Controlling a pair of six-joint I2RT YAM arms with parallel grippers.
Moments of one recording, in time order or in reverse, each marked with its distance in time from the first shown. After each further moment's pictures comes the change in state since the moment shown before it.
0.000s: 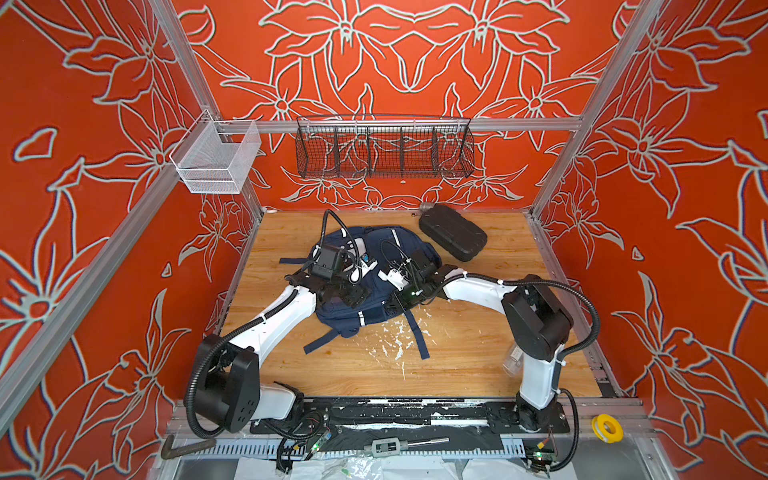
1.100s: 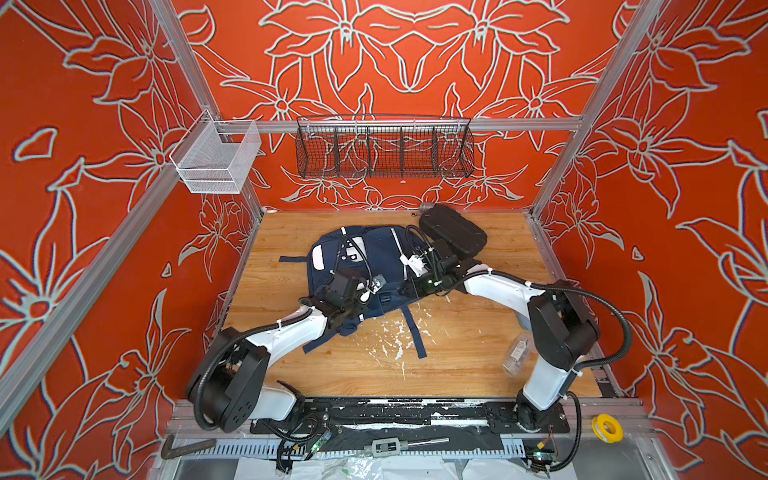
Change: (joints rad) left arm -0.081 -0.025 -0.242 0.358 -0.328 0.154; right arm -0.151 -0.158 -0.067 -0.017 0.055 0.153
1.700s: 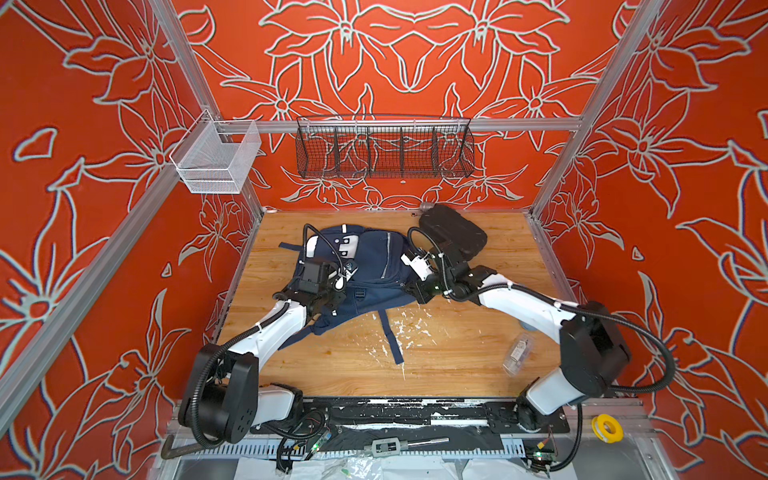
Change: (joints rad) left arm 0.230 -0.026 0.054 -0.121 0.143 -0.034; right arm 0.107 -0.216 -0.121 0.069 0.123 -0.213
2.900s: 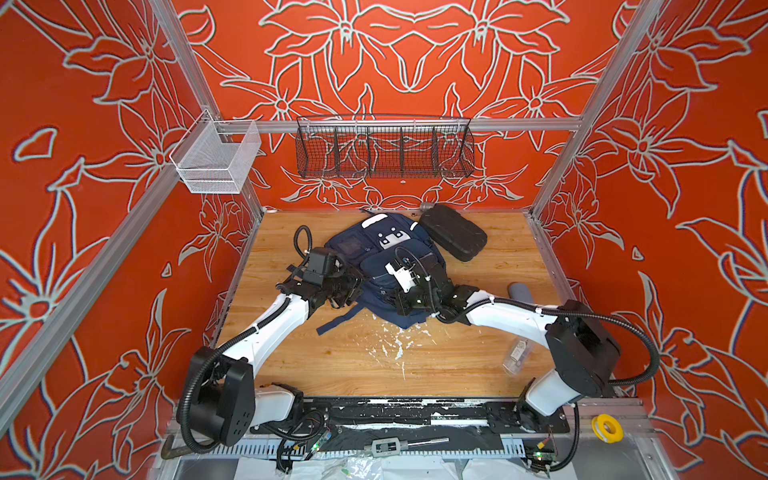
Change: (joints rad) left arm -0.082 -0.010 0.097 -0.064 0.385 -1.832; right arm 0.135 0.074 -0.098 0.348 0.058 0.220
